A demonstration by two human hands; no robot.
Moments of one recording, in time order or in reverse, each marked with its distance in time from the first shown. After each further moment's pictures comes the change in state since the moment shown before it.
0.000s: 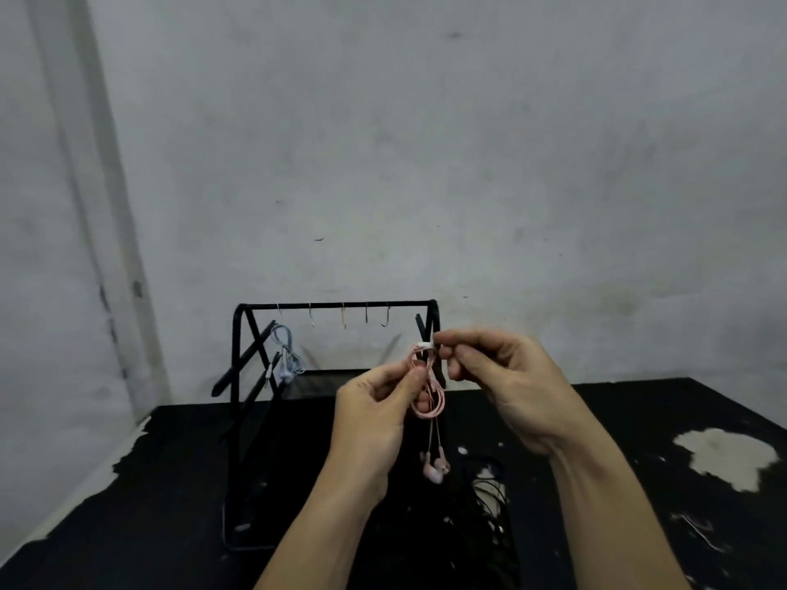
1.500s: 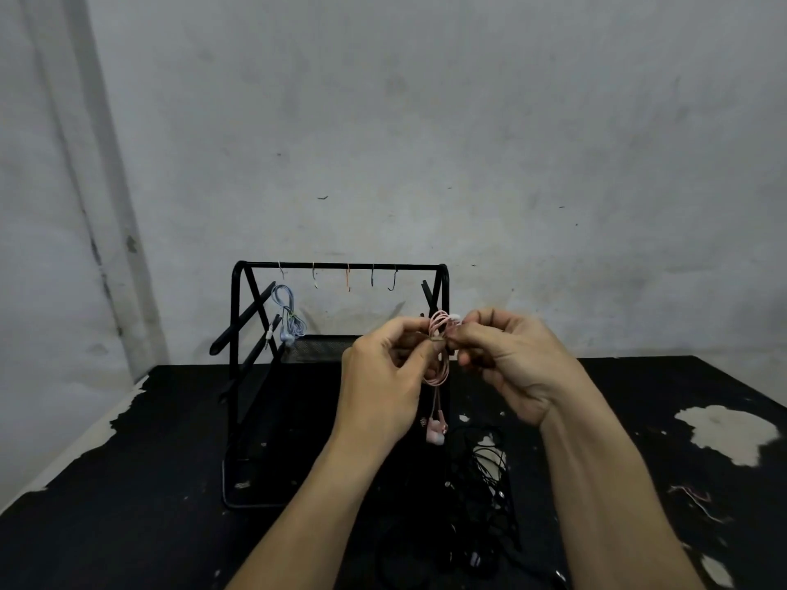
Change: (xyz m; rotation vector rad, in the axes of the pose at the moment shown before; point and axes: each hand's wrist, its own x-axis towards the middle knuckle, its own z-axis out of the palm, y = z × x) left_hand 0.017 -0.017 -0.012 0.356 -0.011 0.300; right_hand 0.006 0.004 0.020 0.164 0.196 0.365
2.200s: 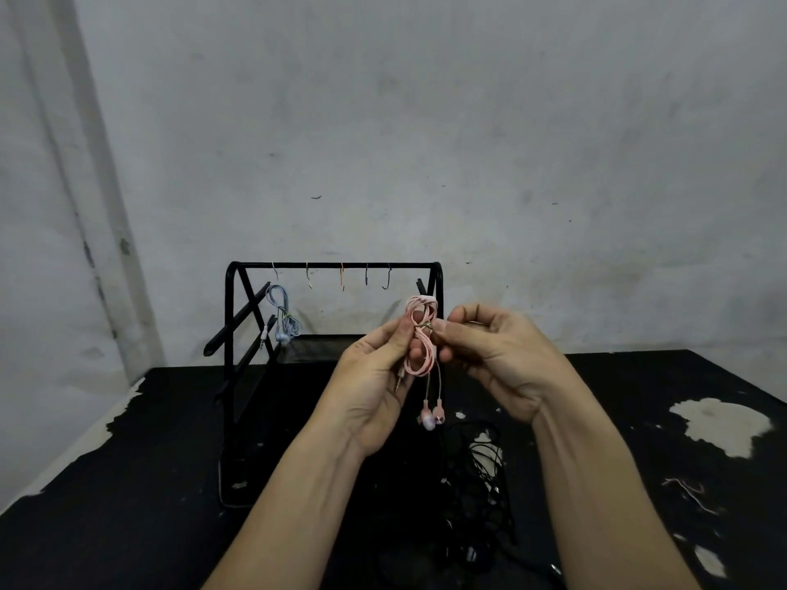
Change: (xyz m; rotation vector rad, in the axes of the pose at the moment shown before) left_hand 0.006 0.007 -0.002 -0.788 -0.082 -0.507; right_hand 0.000 0.001 0.000 0.064 -0.103 -0.012
